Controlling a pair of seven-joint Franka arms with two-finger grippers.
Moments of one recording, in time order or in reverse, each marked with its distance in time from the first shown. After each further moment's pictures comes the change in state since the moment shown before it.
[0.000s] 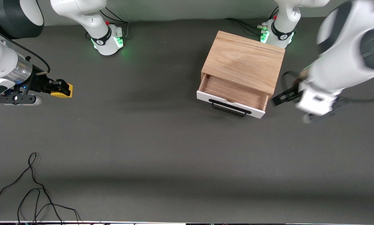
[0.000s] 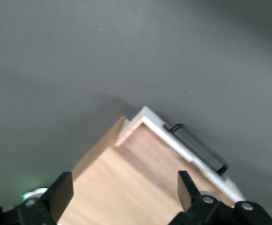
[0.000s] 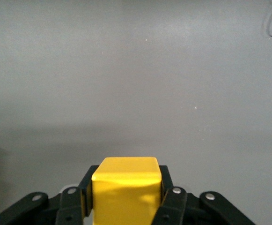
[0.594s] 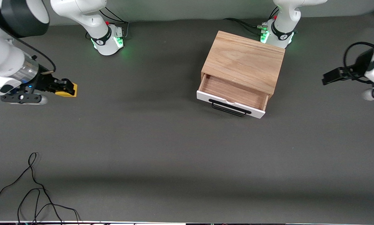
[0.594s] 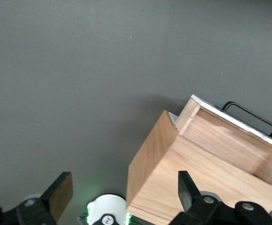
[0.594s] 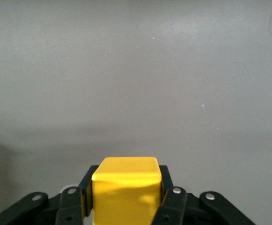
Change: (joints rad) left arm 0.226 -0.123 0.008 -0.085 0.002 -0.049 0.446; right arm 0.056 -0.001 0.005 0.000 0.002 0.001 0.068
